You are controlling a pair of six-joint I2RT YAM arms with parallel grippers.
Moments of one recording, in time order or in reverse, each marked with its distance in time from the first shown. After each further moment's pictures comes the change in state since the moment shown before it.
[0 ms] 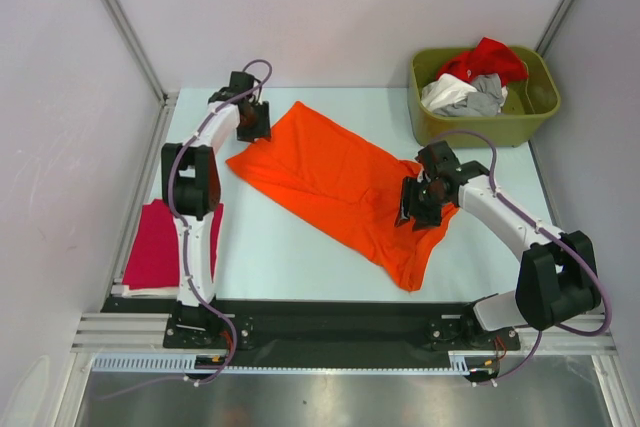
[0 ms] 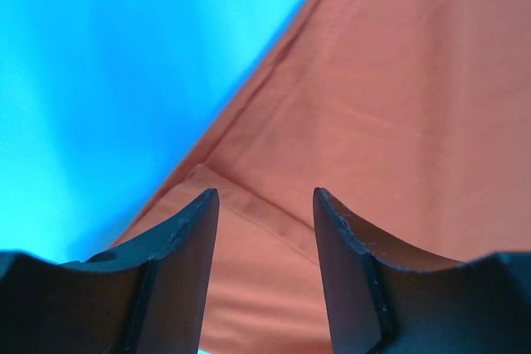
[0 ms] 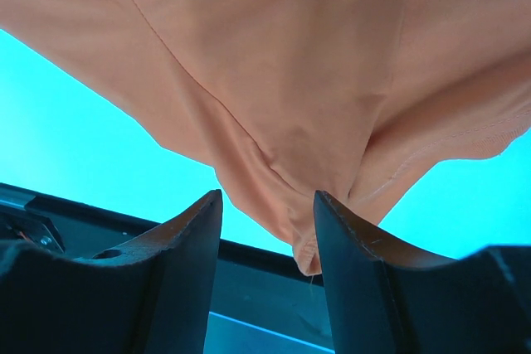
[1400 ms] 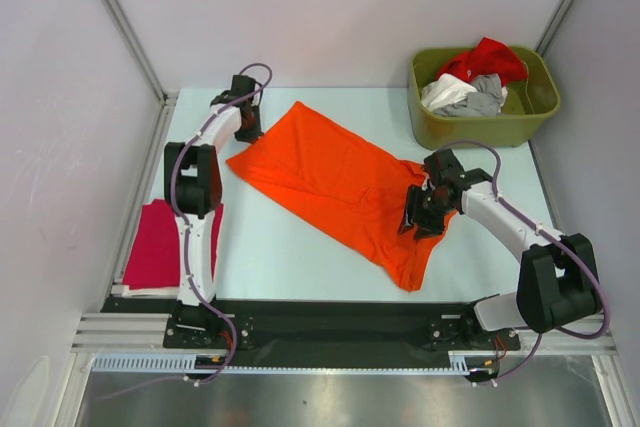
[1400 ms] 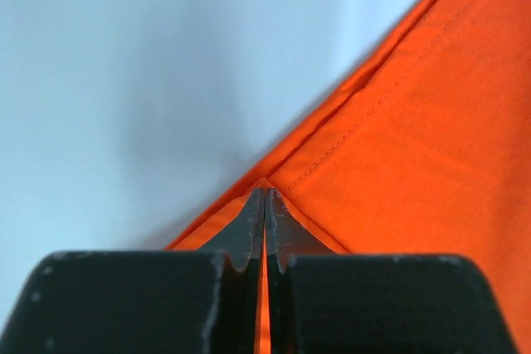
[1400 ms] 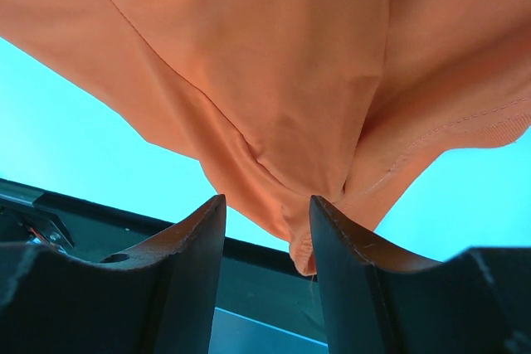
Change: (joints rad) left arm 0.000 0.030 -0.008 0.027 -0.166 -0.010; right arm -0.041 -0.019 -0.083 0.023 -0.059 0.019
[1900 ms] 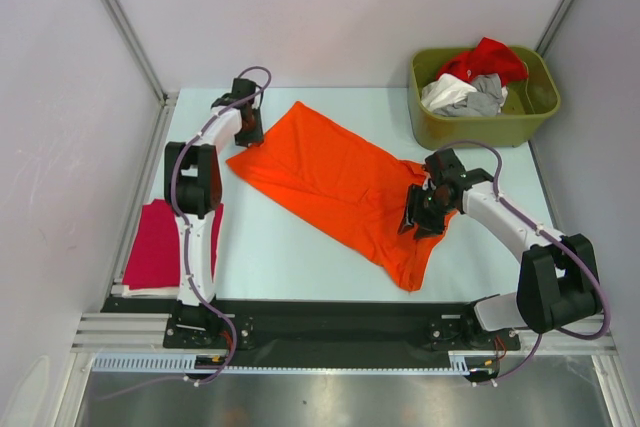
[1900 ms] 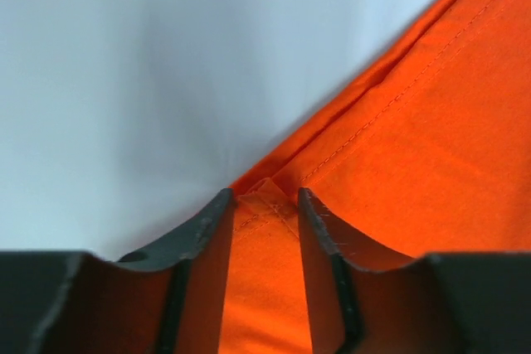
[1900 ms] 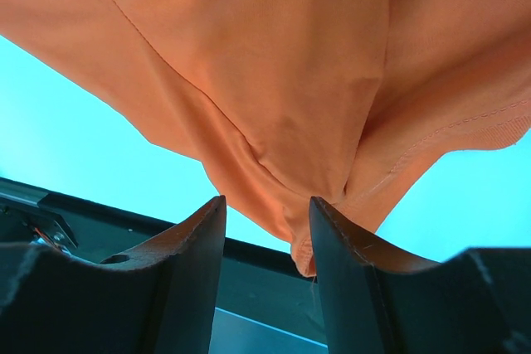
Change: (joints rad) left arm 0.000 -0.001 -0.032 0.018 -0.016 -0.044; right arm -0.006 -0.003 0.000 0.001 -0.009 -0.001
